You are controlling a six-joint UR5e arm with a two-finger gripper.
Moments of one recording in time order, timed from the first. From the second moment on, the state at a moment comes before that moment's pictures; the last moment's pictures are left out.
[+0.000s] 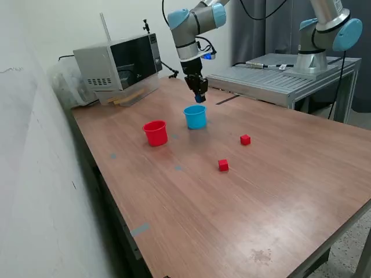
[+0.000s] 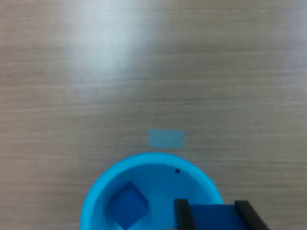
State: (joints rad) arm -0.30 -1.03 1.58 -2.00 -1.60 2.88
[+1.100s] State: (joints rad) arm -0.10 -1.11 1.64 -2.02 -1.60 2.78
